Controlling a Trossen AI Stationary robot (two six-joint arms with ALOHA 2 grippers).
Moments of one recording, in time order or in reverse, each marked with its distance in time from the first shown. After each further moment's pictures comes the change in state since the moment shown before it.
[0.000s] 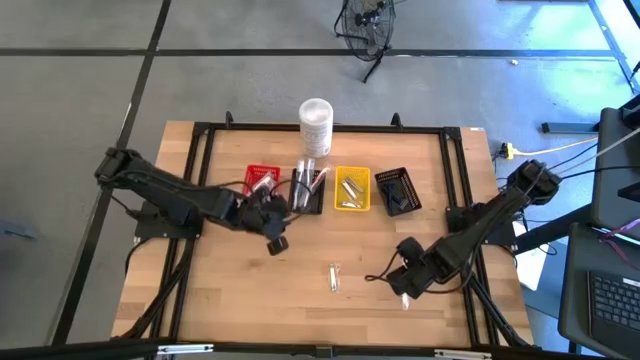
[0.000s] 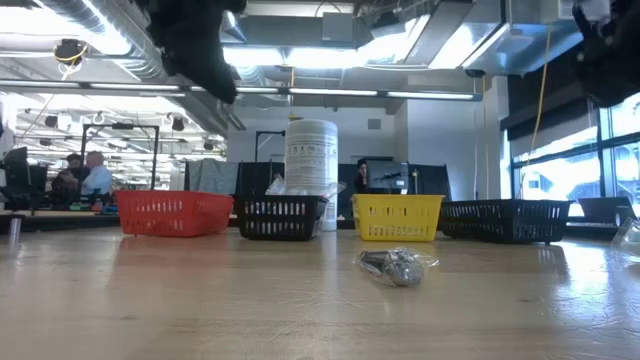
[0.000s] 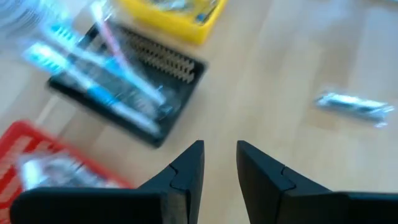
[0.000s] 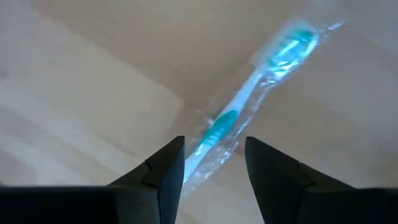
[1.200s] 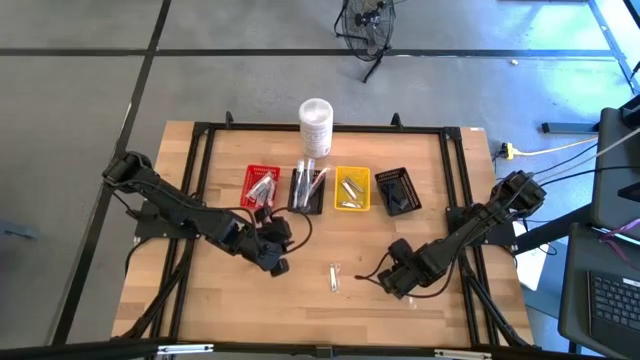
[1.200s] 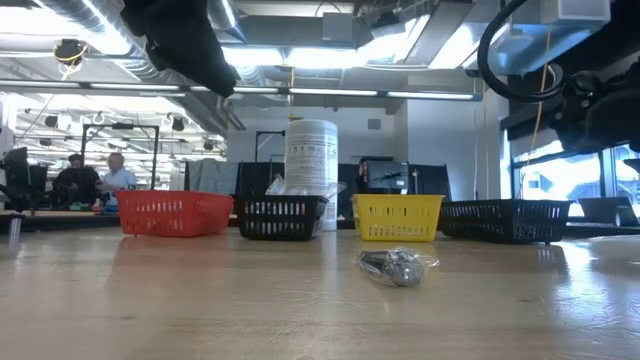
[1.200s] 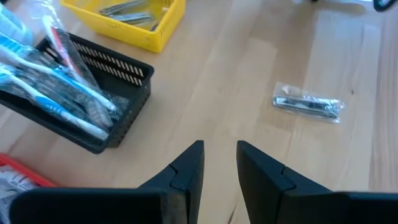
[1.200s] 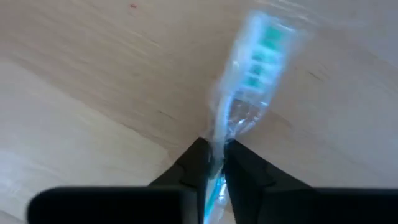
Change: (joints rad) left arm -0.183 0.090 0.000 0.118 -0.122 -0.085; right arm -0.055 0.189 -0.026 0.099 0.029 -0.020
